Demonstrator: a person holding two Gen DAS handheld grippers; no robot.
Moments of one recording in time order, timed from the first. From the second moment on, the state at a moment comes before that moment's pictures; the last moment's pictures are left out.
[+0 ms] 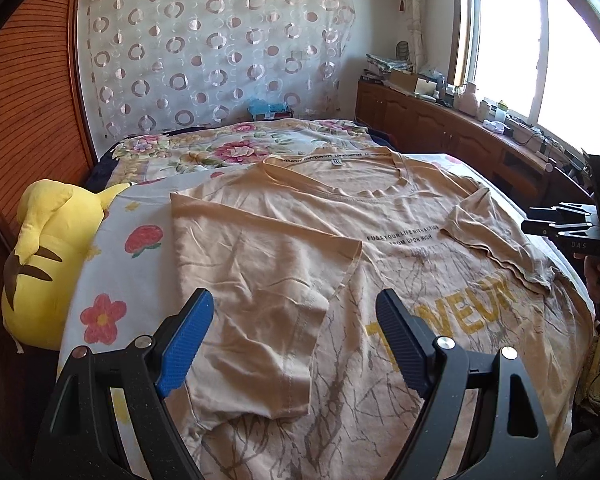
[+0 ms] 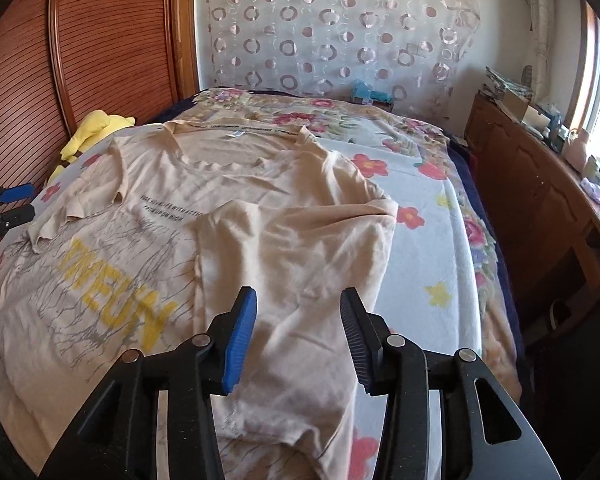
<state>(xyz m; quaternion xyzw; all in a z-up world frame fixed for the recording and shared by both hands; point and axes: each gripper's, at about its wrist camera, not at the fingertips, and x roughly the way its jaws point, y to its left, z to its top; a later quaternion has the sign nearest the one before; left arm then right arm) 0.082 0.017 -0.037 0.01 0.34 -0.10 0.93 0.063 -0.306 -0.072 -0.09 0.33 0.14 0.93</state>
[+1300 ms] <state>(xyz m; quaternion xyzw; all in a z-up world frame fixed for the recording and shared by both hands) 0.253 0.105 -0.080 -0.02 0.43 -0.06 0.90 0.218 -0.306 -0.099 -0.08 0.37 0.15 0.91</state>
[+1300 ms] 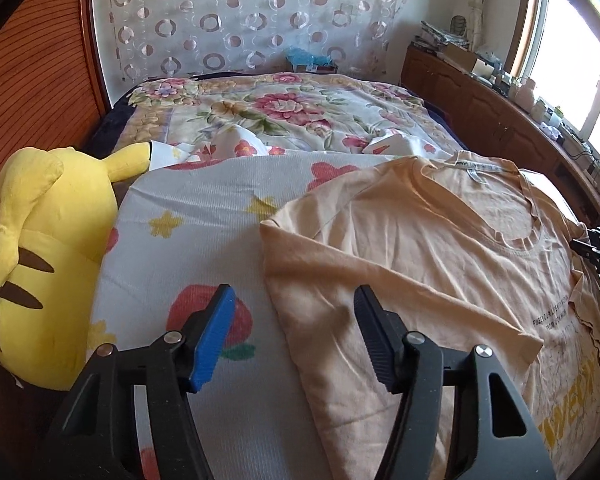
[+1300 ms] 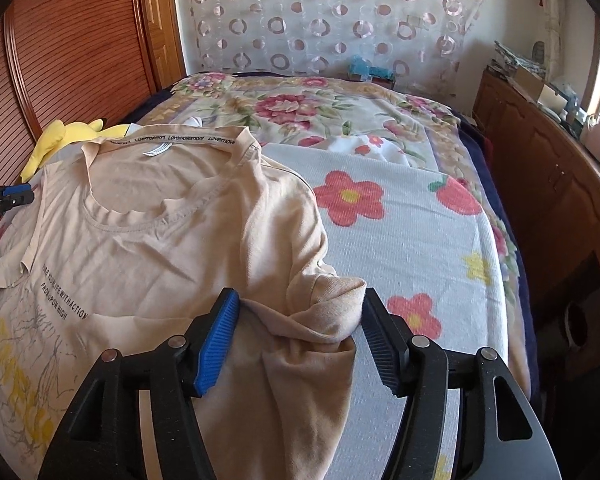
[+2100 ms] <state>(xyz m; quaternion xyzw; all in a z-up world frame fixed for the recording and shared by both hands) 0.266 0.088 -0.068 -0.01 0.43 -0.10 0.90 0.217 -0.299 -0.098 -0.09 0.37 0.17 0.91</state>
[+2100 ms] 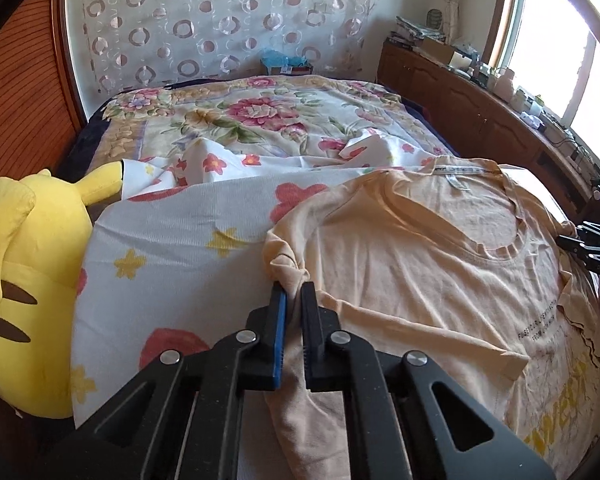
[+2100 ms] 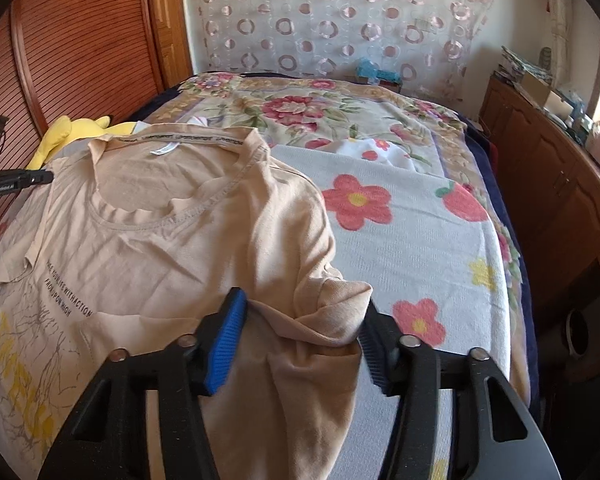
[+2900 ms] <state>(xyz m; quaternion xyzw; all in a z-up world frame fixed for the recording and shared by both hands) 0.060 0.078 0.001 -0.01 0.30 -0.10 0.95 0.028 -0.306 -0.061 -0.08 0.23 0.15 0.96</state>
